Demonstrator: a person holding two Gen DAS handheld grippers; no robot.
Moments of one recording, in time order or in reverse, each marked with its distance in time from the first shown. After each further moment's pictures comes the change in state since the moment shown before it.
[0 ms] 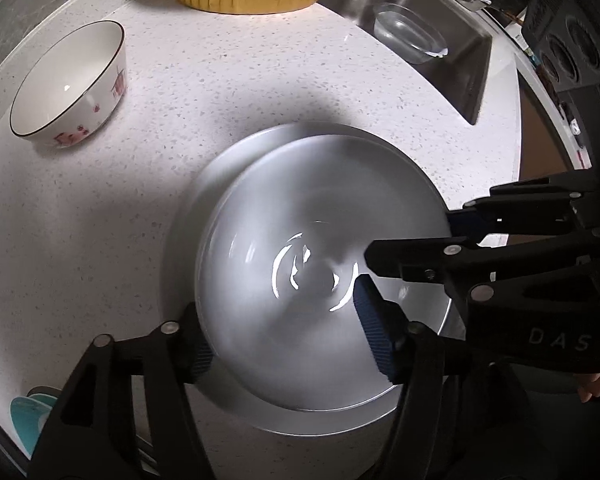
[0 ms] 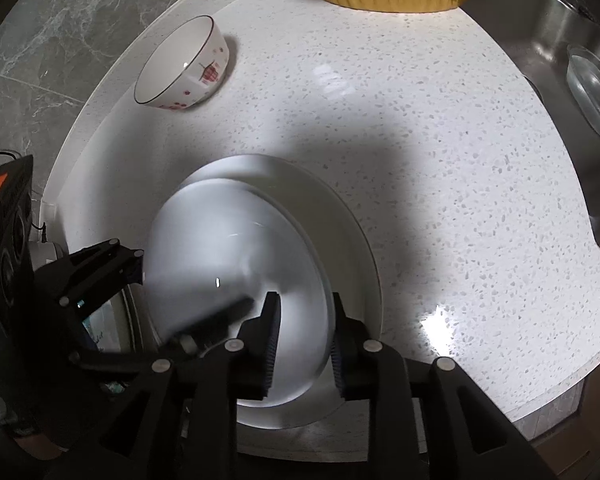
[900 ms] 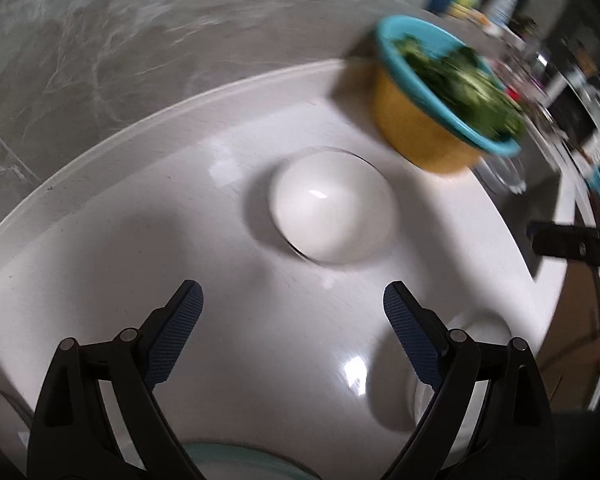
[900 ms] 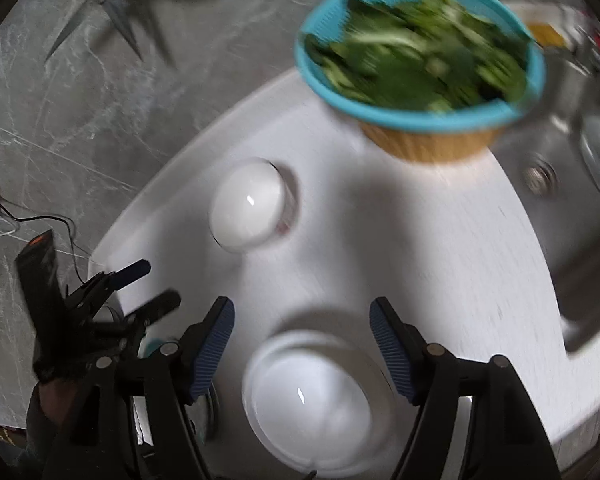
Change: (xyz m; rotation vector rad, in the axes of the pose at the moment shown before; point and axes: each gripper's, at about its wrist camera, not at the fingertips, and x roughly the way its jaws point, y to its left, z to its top) left arm -0.123 0.183 0.054 -0.294 -0.244 0.160; right arm -0.078 0.042 0.114 -0.055 -0.211 0.128
